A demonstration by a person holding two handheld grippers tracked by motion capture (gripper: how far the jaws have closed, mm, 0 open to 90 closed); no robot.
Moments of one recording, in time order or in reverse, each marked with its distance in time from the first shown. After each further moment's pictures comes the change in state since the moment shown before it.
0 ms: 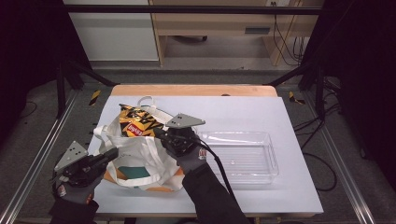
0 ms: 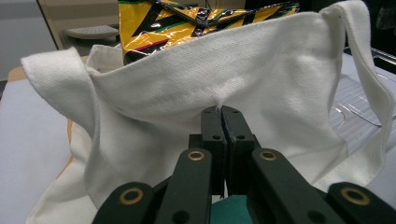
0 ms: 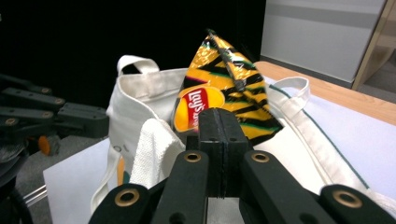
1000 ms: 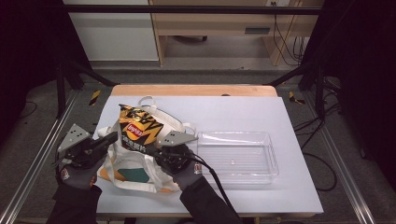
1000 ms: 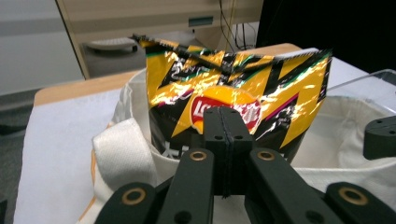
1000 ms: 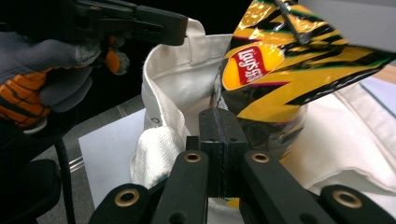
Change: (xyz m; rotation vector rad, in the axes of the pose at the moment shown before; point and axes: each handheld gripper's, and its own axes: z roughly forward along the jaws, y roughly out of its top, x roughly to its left) left arm 0.011 0.033 0.017 -0.024 0.062 -0.008; right arm 0.025 -0.031 0.005 0.048 0.100 -0.015
